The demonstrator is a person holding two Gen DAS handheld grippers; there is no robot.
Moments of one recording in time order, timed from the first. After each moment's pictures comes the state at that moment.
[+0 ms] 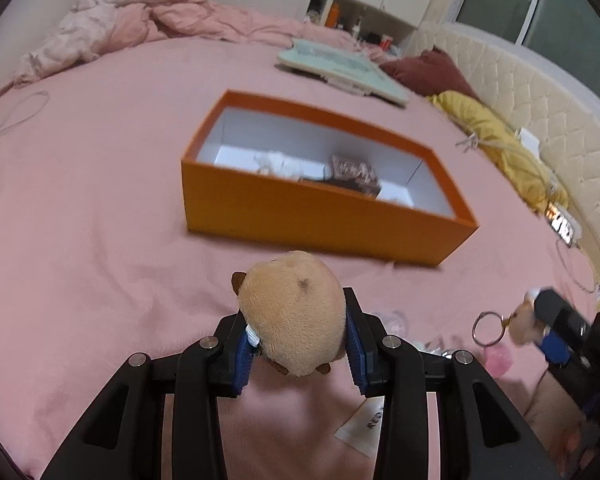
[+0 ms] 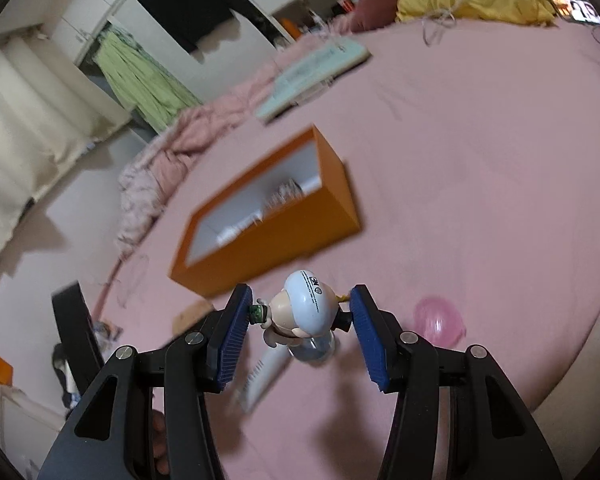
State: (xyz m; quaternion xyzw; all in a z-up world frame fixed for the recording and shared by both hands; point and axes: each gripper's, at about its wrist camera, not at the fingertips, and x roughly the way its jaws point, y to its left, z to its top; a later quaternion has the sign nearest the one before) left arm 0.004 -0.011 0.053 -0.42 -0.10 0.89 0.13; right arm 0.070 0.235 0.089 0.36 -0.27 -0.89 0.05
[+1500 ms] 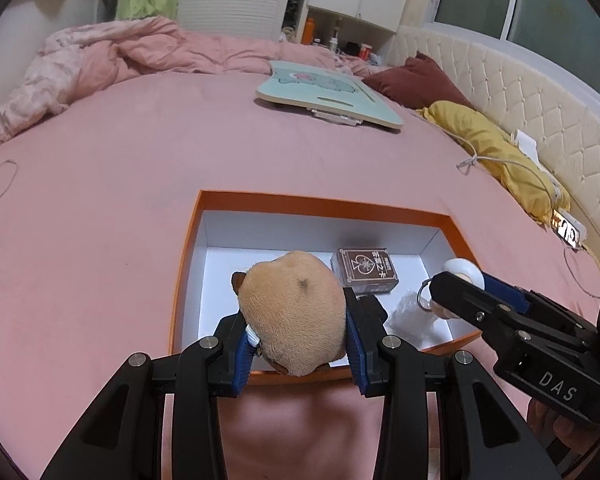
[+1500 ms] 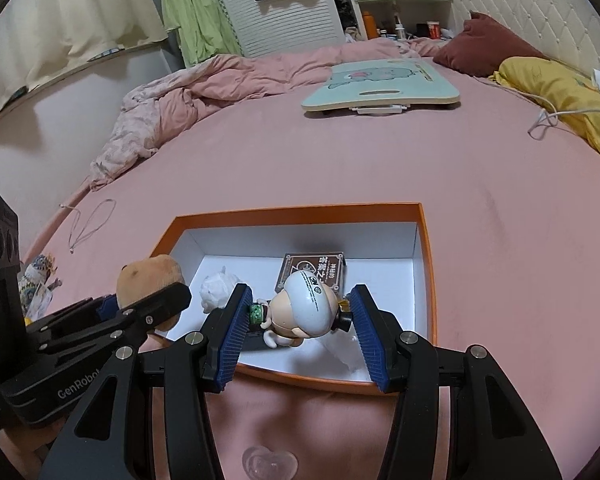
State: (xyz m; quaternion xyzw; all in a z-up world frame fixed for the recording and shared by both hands) left arm -0.090 -0.011 0.080 -0.40 -0.05 0.90 0.15; right arm -0.071 0.171 0.096 0.39 -0.07 -0.92 0.08
